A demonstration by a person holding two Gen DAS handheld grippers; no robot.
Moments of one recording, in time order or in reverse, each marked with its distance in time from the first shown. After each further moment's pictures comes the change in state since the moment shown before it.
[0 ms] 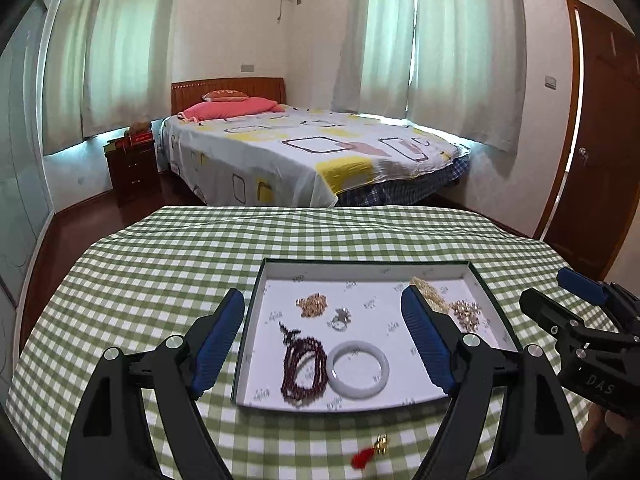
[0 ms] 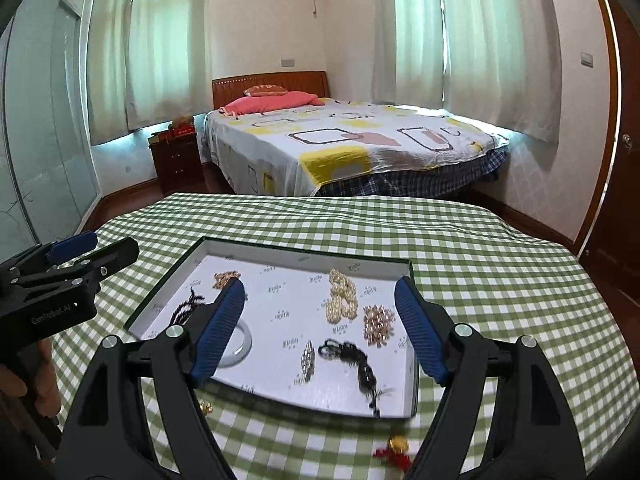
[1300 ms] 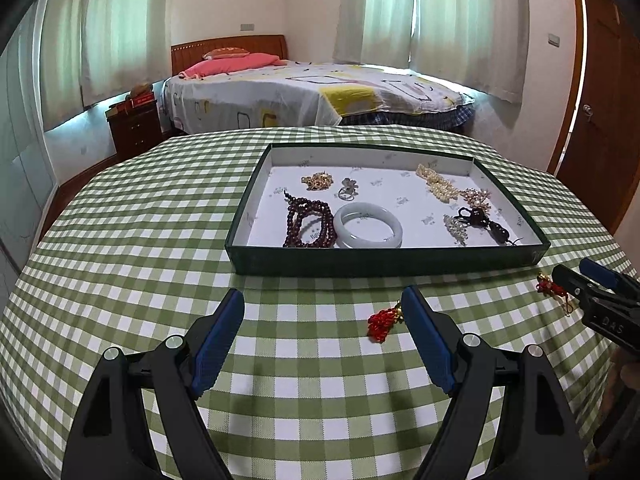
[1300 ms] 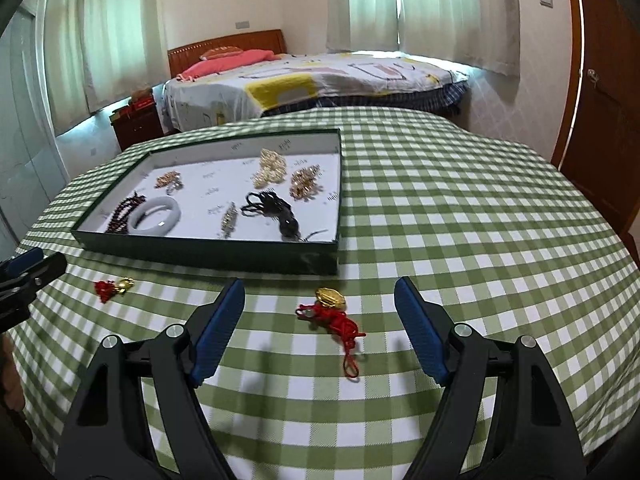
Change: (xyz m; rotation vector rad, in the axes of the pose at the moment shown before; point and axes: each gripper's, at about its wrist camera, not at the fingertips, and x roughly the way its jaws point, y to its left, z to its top) left arm -0.001 0.004 -0.104 0.015 0.162 0.021; right arm 0.010 -0.055 -0.118 0.121 0.174 -0.098
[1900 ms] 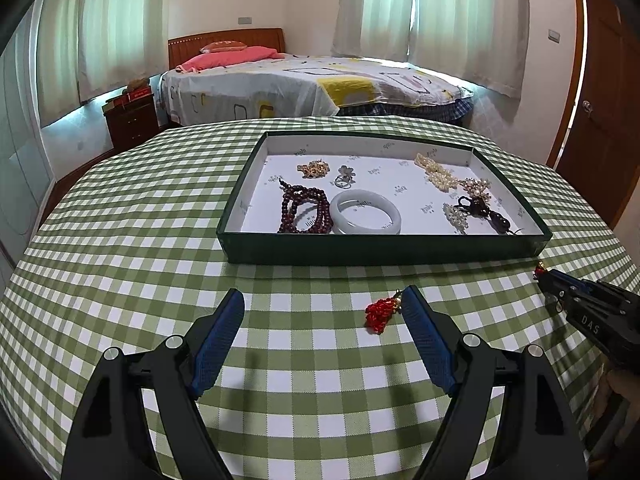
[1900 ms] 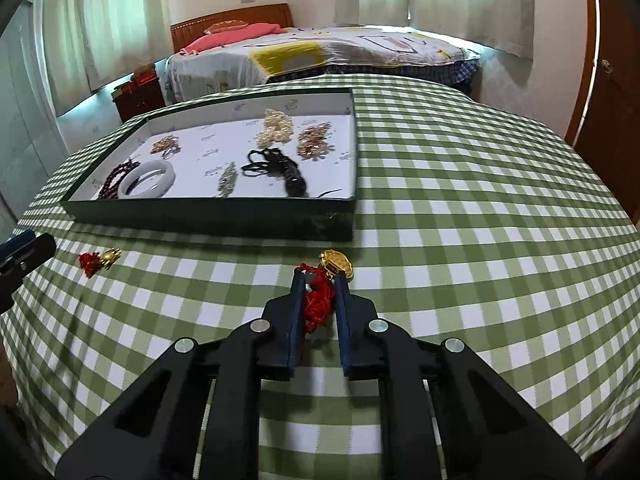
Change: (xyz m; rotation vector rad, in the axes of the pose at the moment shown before) left arm 0.005 -0.002 -0.007 0.003 0.023 -0.012; right arm 0.018 0.012 -0.013 -0.031 0.080 0.033
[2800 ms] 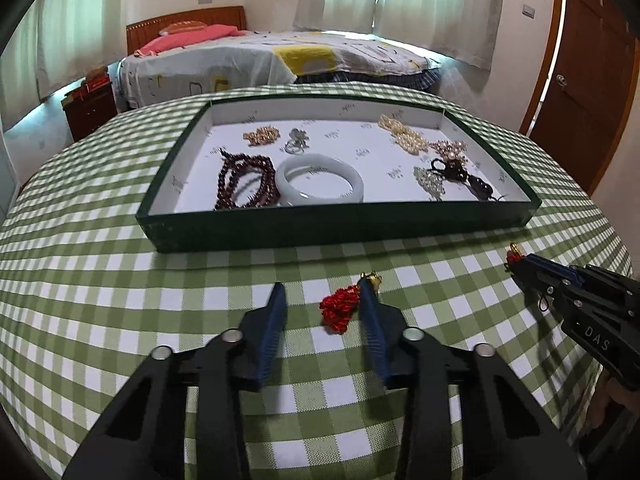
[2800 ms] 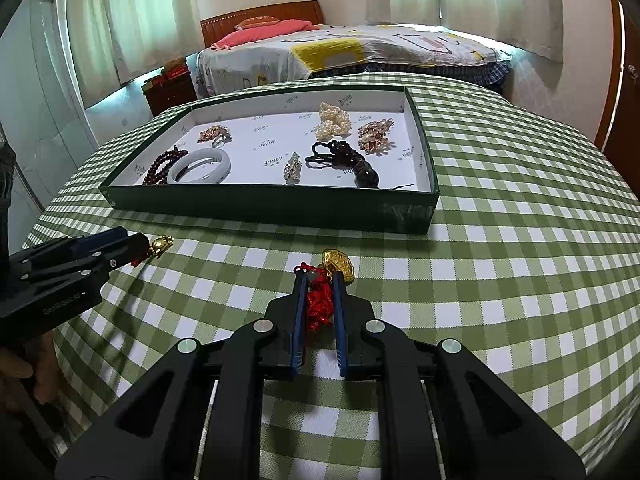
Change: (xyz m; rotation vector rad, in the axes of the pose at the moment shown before) left arm 0.039 -0.017 -0.004 0.062 0.099 -0.127; right arm -0.001 0.027 -0.002 -0.028 0.015 0.095
